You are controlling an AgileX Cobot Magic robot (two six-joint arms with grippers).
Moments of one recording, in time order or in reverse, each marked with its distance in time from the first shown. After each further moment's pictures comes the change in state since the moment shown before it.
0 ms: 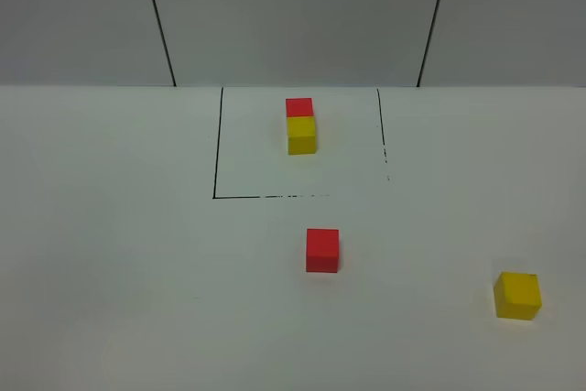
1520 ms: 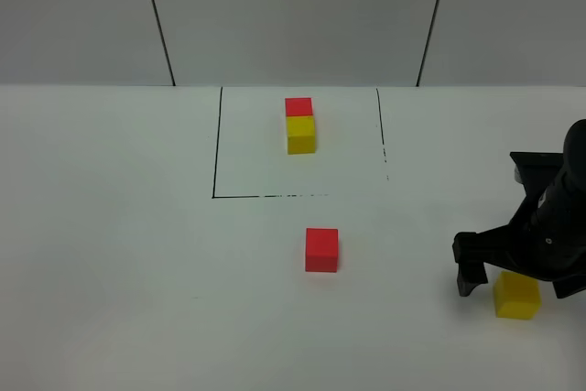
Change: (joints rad) left arm 0.000 0.000 0.000 -0.001 0.002 0.000; right arm 0.210 1.703 -0.511 0.035 -0.227 -0.009
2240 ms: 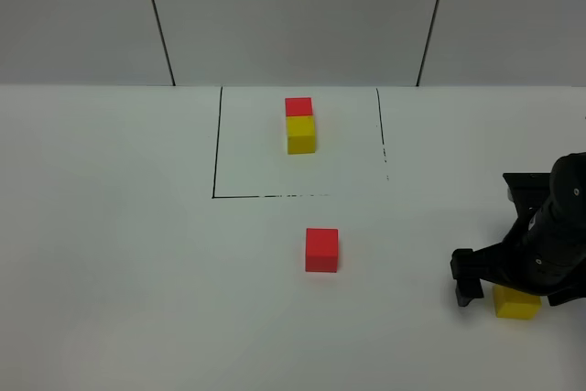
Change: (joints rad) left arm 0.000 0.000 0.000 0.000 0.001 0.000; right arm -0.021 0.092 0.071 -0.029 -0.198 -0.024
